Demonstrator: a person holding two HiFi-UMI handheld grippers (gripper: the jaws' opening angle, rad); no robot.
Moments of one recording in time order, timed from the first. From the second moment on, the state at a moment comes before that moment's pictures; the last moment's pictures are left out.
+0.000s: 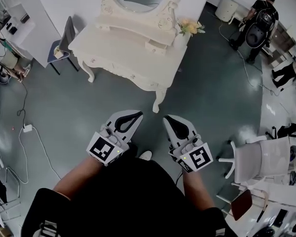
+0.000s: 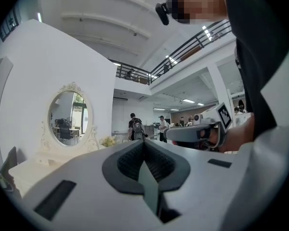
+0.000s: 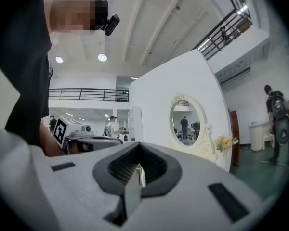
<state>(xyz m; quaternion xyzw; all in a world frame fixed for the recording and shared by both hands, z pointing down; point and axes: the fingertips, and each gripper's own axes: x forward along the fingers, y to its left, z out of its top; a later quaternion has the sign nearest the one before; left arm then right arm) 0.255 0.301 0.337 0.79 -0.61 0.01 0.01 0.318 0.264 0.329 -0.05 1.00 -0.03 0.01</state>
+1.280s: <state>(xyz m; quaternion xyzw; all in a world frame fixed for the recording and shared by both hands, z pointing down) 0.042 0.235 0.343 0.84 -0.55 -0.02 0.03 0.096 0.216 0.346 -0.12 0.99 -0.02 -0.06</state>
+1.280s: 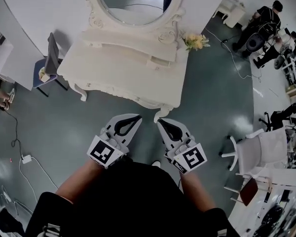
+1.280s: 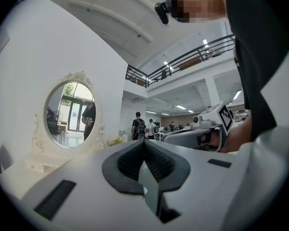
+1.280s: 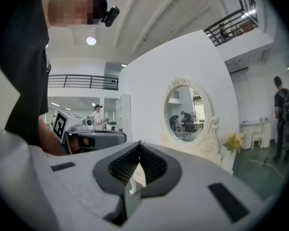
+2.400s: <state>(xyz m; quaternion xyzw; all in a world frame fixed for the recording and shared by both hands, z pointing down) -0.030 0.141 0.353 0.86 -0.51 -0.01 0.03 0.029 0.114 0.355 -0.18 0.98 -0.01 -0.06</state>
